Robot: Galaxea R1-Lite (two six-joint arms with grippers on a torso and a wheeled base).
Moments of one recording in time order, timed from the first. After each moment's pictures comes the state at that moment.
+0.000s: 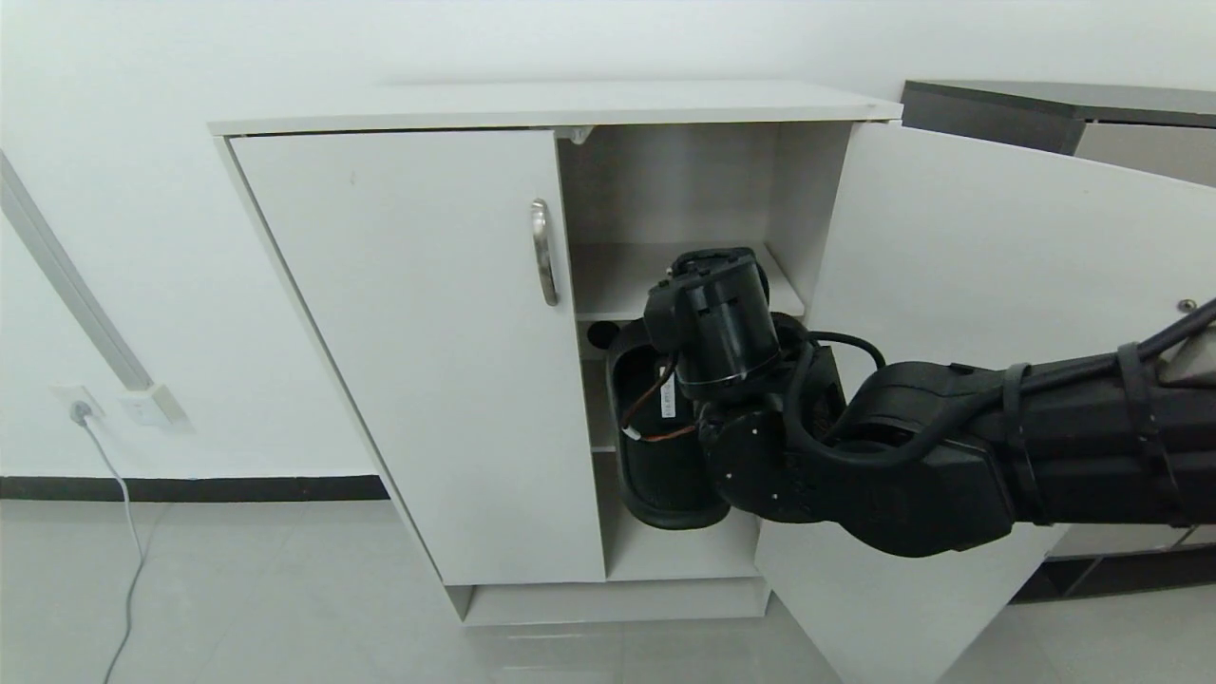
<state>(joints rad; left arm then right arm) 0.00 0.00 0.00 0.00 -0.03 -0.02 0.92 2.01 -1.49 -0.15 -0.87 0.28</state>
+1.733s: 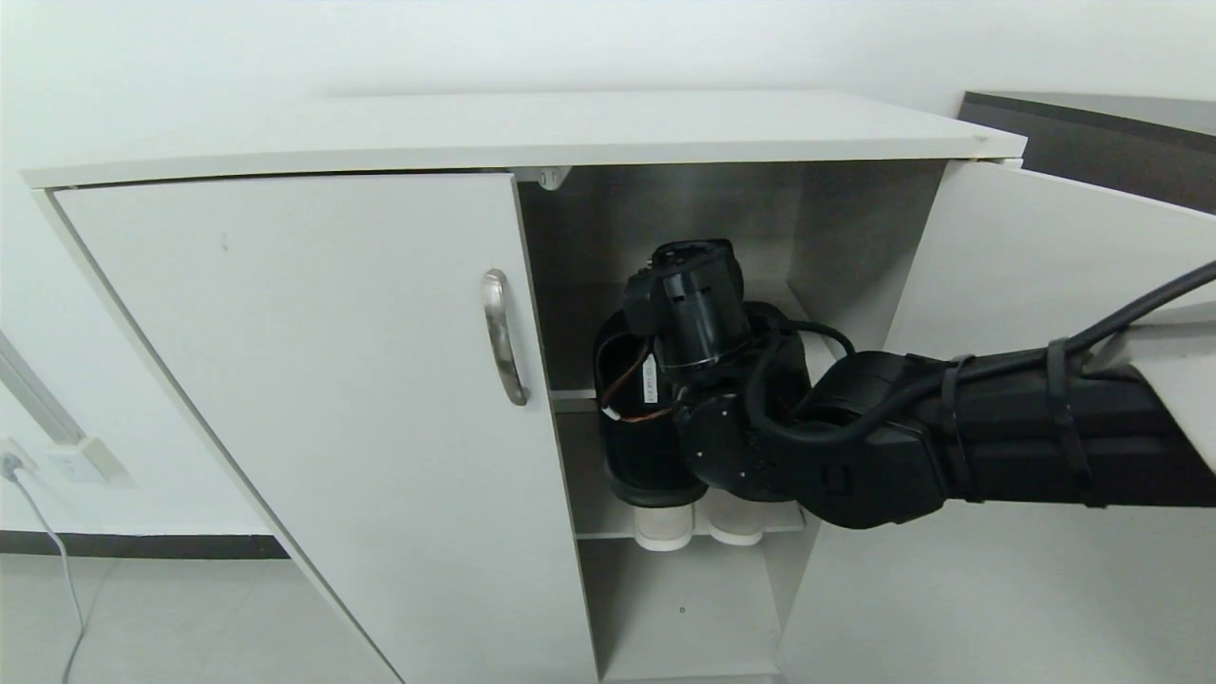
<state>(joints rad) 0.00 0.00 0.00 0.00 -0.03 -0.02 0.89 2.08 -1.61 -0.15 -0.86 0.25</state>
